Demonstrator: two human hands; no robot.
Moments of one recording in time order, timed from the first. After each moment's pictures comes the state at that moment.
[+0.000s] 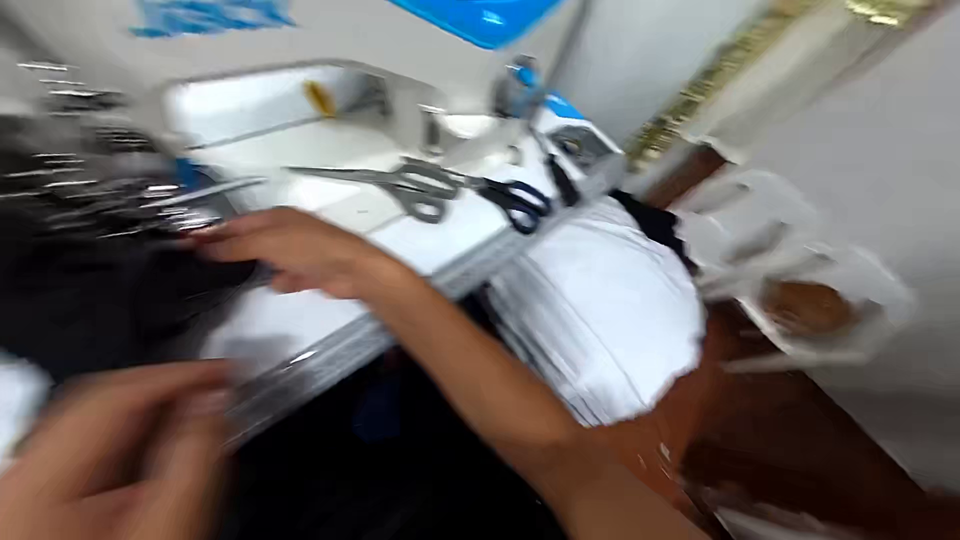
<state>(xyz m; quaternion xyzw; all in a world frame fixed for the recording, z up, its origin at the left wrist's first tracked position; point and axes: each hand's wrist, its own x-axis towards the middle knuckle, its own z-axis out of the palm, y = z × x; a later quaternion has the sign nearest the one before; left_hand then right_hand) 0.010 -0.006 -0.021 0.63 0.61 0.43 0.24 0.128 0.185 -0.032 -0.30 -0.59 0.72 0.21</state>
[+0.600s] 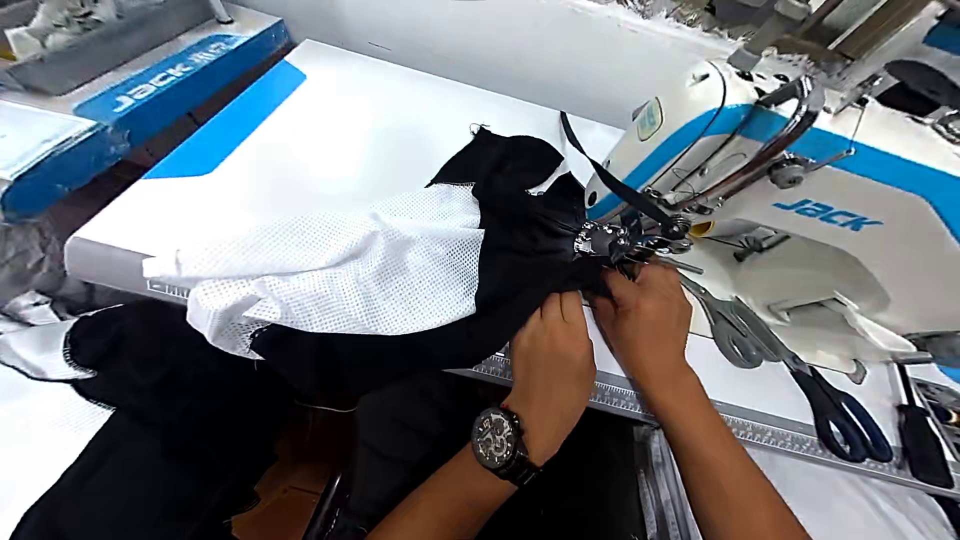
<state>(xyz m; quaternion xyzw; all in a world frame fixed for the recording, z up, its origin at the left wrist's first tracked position) 0.048 0.057 -0.078 0.44 0.82 0.37 -0.06 0.115 0.186 -0.067 -0.23 -0.92 -0.08 0.30</state>
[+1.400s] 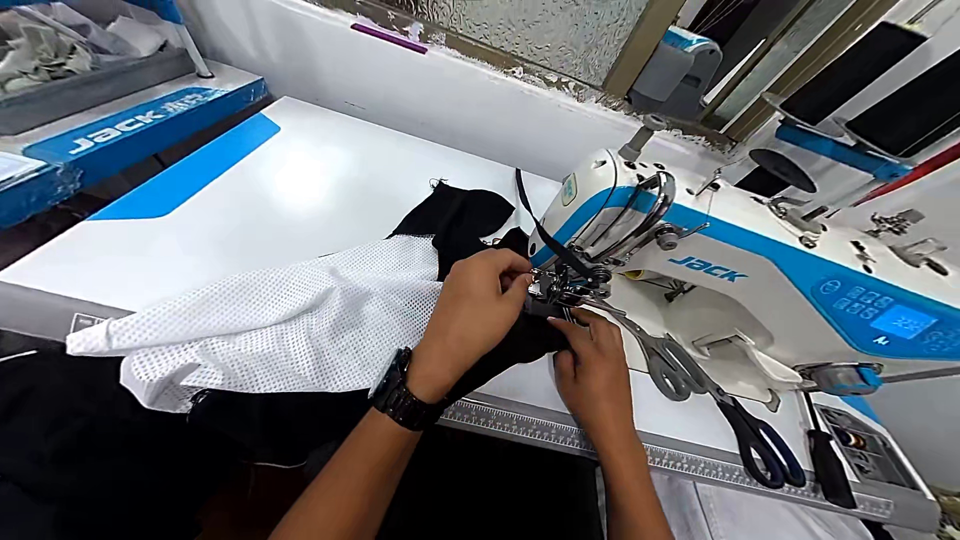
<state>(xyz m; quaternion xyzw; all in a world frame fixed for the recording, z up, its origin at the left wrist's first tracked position) -0.042 0.061 0.005 0.48 0.69 0.53 0.13 0.144 0.185 -0.085 -0.29 -0.90 0.02 0.31</state>
